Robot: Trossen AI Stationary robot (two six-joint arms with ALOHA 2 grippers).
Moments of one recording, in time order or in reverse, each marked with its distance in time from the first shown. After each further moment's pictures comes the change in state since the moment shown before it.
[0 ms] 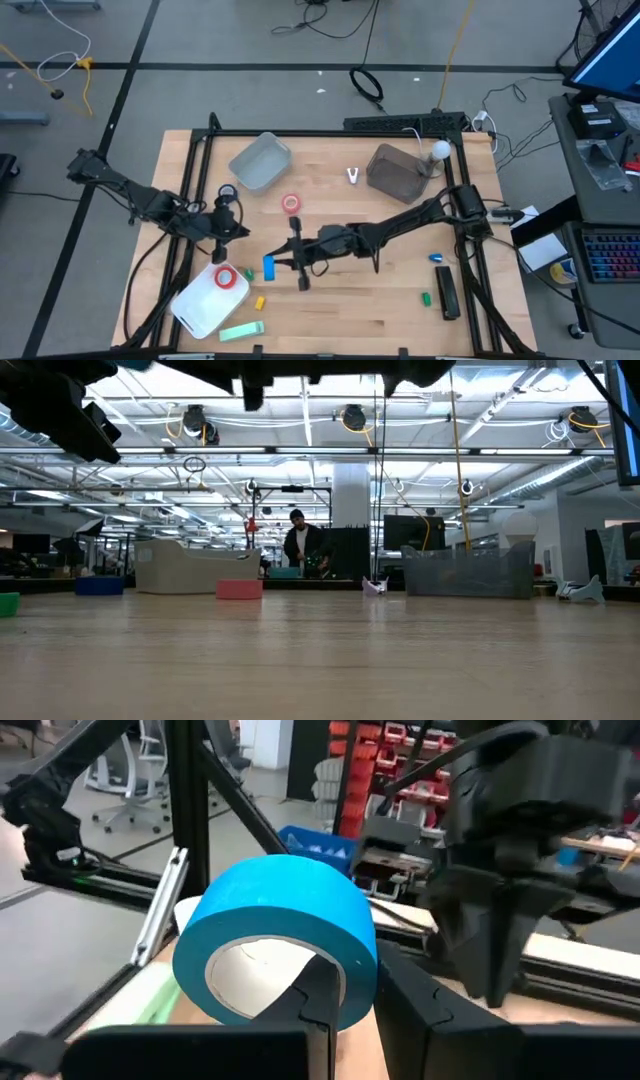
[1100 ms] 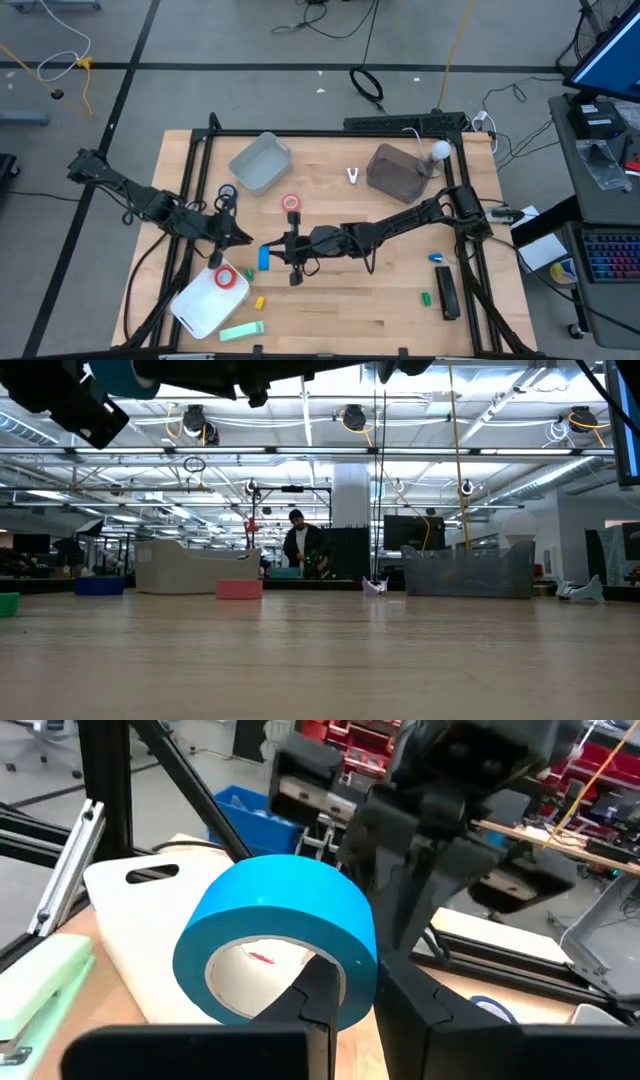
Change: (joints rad) left arm -0.002 -0.009 0.000 0.127 0.105 0.078; right arm 0.002 0.015 0.074 -0.131 0.158 -0.106
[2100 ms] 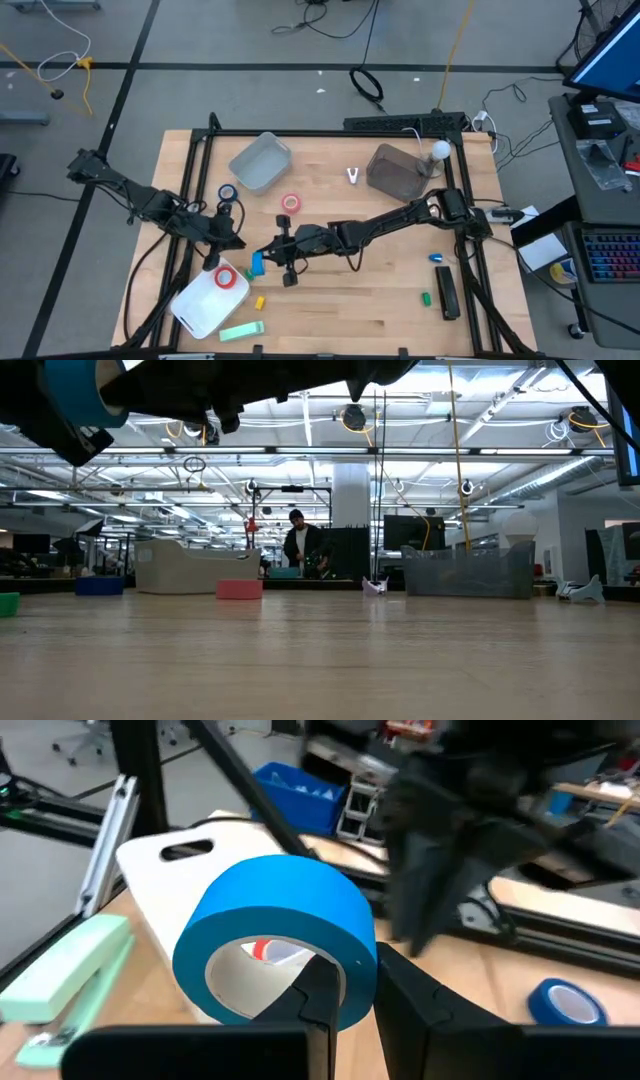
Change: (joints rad) left arm 0.000 -0.005 0.000 -0.126 0.110 -0.106; right arm -0.037 0.099 0.129 -0.127 -0.133 0.080
